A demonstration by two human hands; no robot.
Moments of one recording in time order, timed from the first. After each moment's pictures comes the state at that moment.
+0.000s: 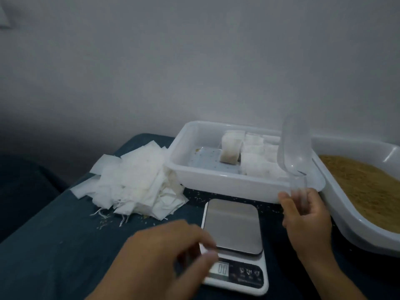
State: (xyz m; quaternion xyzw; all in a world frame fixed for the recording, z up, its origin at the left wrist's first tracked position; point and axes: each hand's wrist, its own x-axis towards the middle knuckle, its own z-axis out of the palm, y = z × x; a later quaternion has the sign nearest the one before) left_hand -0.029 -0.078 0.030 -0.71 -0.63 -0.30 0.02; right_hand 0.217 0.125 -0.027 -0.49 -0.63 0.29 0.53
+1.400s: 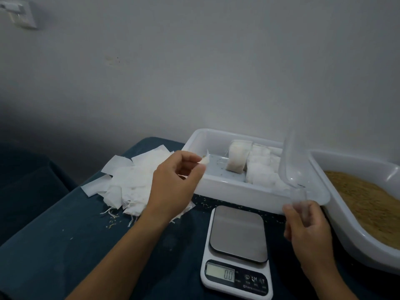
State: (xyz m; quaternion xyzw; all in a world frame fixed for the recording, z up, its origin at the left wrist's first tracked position) left_hand -0.063 0.024 0.042 -0.47 -0.60 -0.65 -0.07; right_hand 0.214 0.121 -0.021 -0.44 -0.64 0.35 0.52
